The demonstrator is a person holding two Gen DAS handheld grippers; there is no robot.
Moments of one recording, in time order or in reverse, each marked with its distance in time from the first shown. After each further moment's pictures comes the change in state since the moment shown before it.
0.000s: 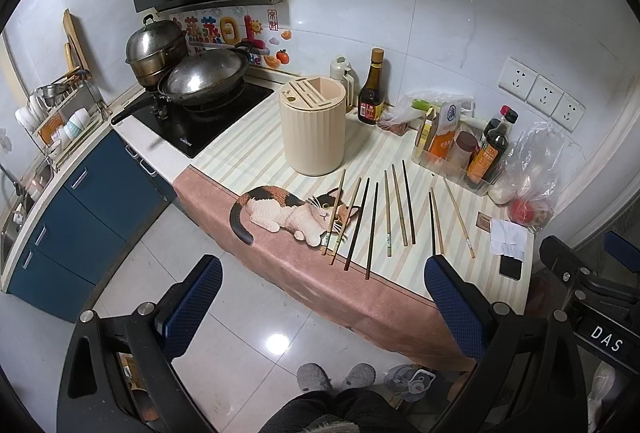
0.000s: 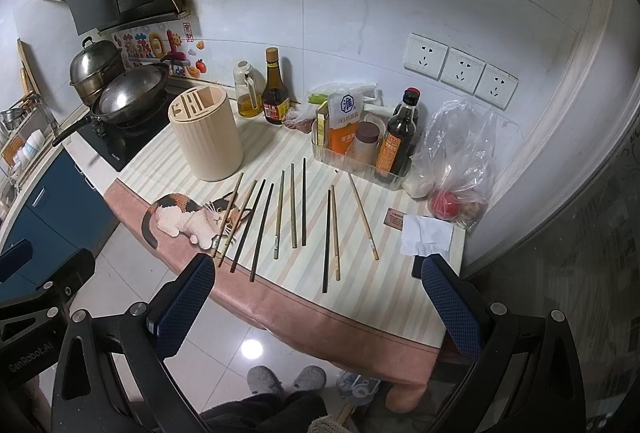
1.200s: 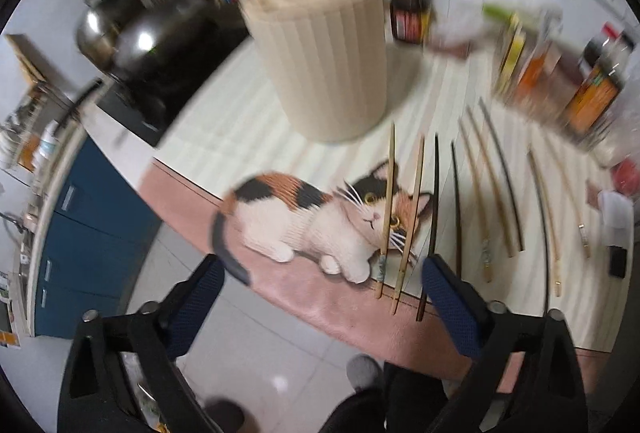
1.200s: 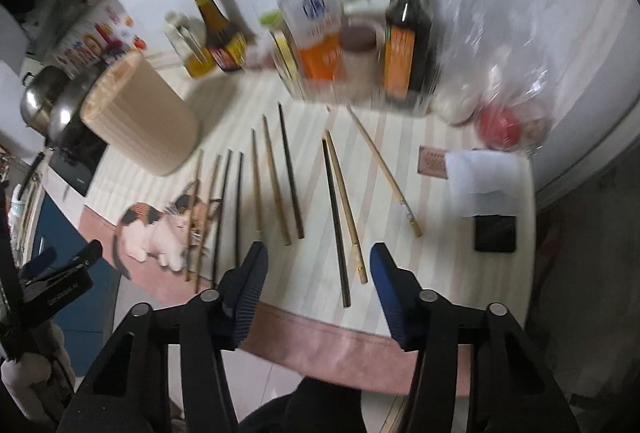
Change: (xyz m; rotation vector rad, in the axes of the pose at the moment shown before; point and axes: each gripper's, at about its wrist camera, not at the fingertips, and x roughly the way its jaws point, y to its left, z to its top) left arm 0.292 0.011 0.018 0.133 0.228 0.114; right arm 0.251 -0.046 0.000 0.249 0.267 0.073
